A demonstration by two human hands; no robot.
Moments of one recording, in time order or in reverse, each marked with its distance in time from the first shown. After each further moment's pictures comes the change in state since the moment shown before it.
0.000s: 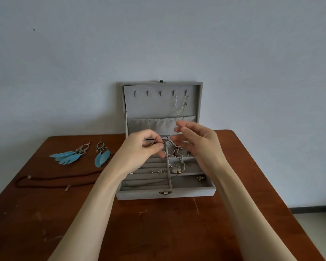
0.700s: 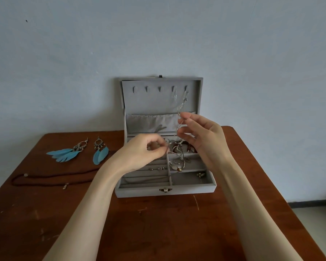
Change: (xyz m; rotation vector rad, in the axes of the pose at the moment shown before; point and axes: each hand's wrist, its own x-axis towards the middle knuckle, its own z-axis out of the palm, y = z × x) left_hand 0.007 -0.016 0.000 0.189 -0.169 0.103; right_hand 0.002 -0.004 -0.003 0.090 0.012 -0.035
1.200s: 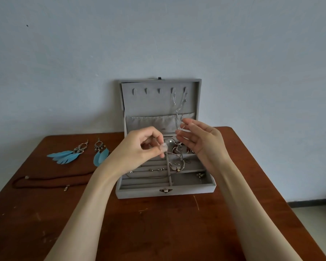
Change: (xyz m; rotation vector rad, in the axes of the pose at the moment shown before) left_hand -0.010 0.002 -0.007 -0.166 0.098 0.123; right_hand 0.003 0.010 -0.007 0.163 0.049 0.093
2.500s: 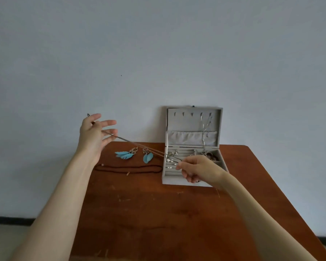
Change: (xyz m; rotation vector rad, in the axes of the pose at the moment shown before) left_hand -0.122 0.026 -0.140 -0.542 0.892 -0.177; right_hand -0.091 -0.003 0.071 -0.844 -0.499 0.180
